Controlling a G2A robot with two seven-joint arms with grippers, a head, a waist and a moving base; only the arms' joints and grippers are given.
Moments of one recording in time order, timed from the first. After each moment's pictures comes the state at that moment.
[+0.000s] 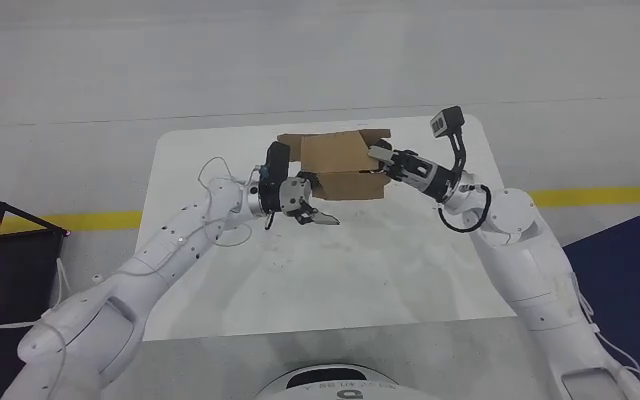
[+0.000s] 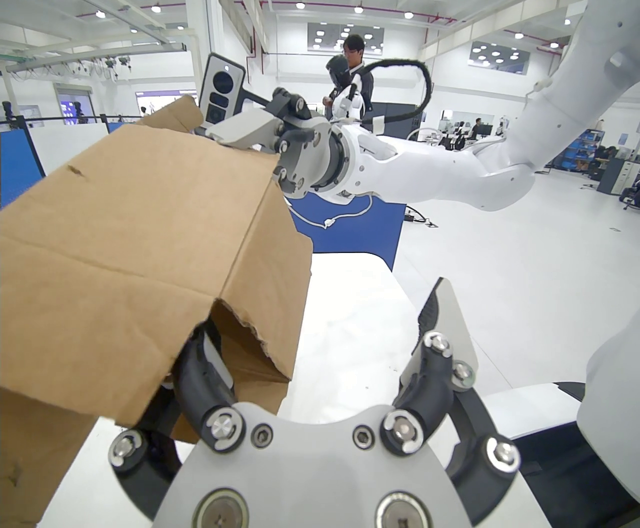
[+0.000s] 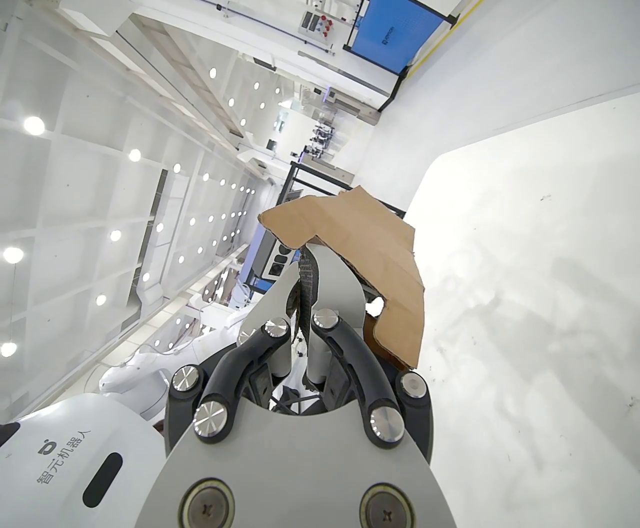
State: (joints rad) left arm 0.74 -1.14 -0.53 -1.05 1.24 -1.00 0.82; right arm -1.23 -1.07 1.27 -1.62 0.39 -0.26 0.78
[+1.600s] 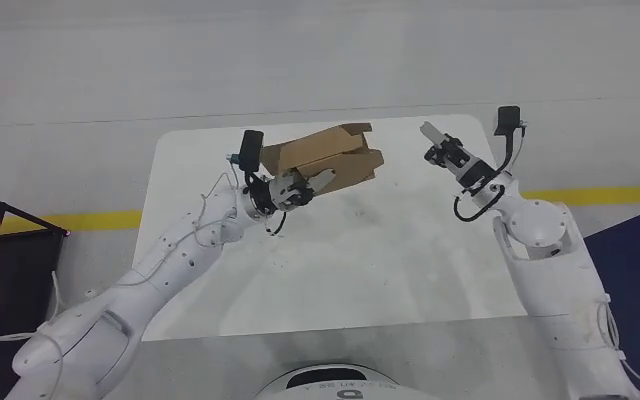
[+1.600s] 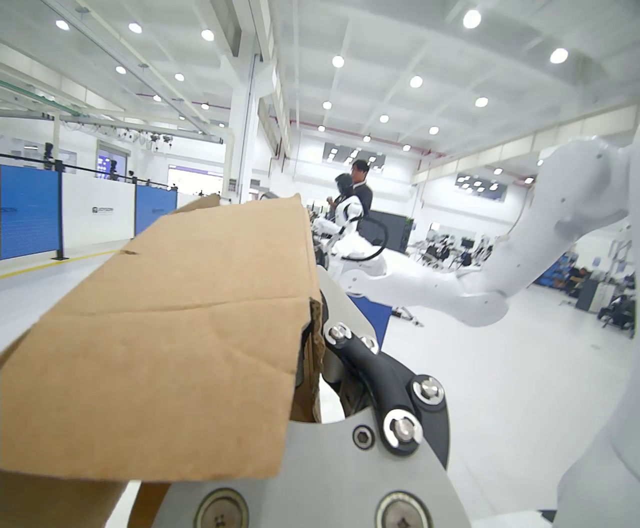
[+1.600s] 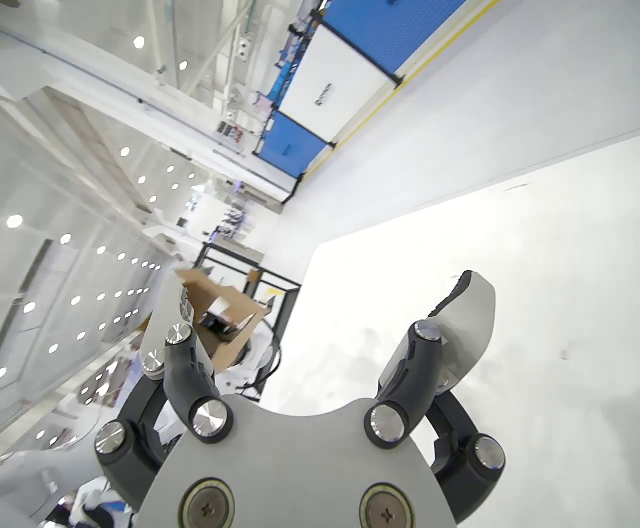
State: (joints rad) left arm 0.81 -1.10 -0.54 -1.19 0.84 -1.01 0.81; right arm -1.37 -1.04 1.47 -1.71 0.03 -0.14 0.49
